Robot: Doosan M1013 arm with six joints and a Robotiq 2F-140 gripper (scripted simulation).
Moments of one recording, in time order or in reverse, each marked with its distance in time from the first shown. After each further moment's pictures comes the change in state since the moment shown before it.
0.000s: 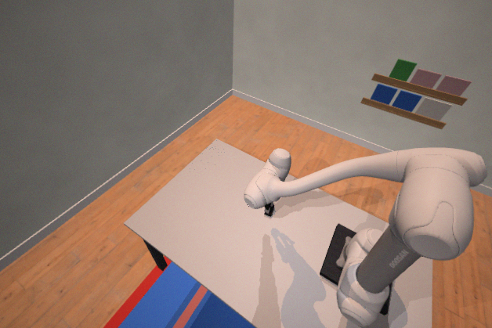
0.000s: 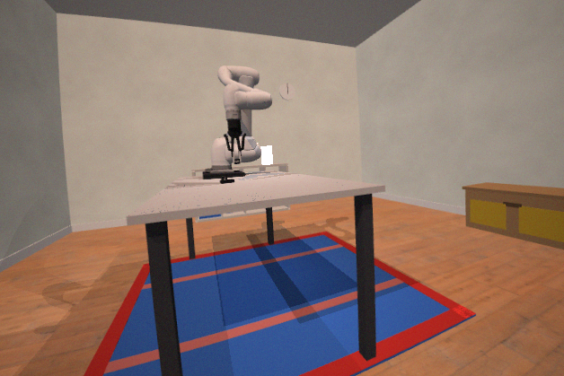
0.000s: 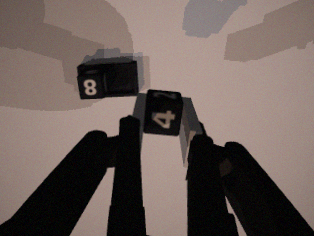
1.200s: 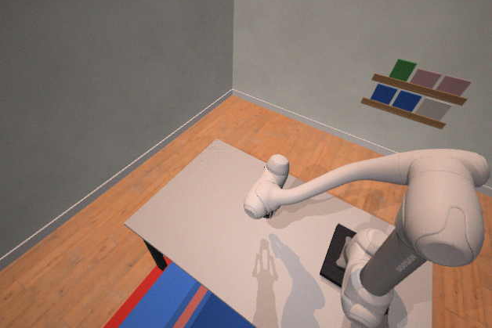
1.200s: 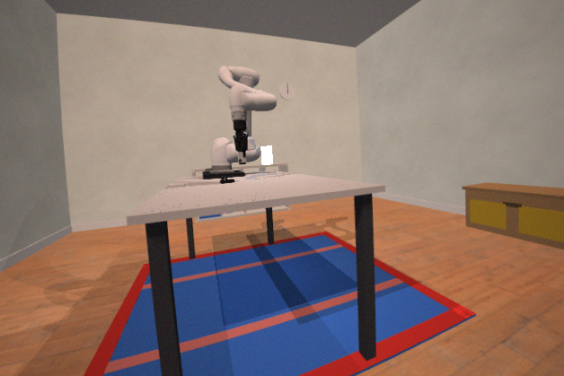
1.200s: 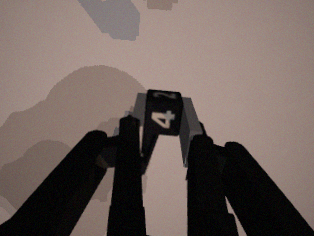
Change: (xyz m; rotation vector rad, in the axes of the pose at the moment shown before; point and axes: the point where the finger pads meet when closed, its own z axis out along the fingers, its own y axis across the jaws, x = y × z) arm 0.006 0.034 0.004 0.004 -0.001 1.215
